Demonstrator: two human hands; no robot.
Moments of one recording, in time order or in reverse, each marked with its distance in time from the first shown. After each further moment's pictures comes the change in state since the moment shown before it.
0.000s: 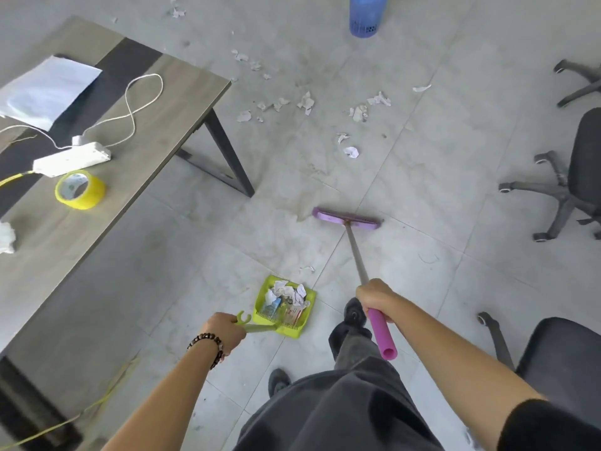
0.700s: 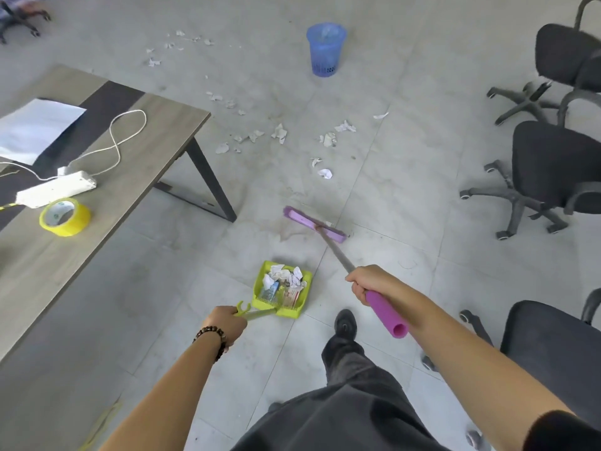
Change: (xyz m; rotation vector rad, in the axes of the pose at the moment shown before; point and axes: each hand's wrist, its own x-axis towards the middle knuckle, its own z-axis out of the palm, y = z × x) left_hand -0.005 0.005 0.006 -0.035 0.064 0.186; right_hand -0.055 0.019 -0.017 0.462 -0.072 -0.145
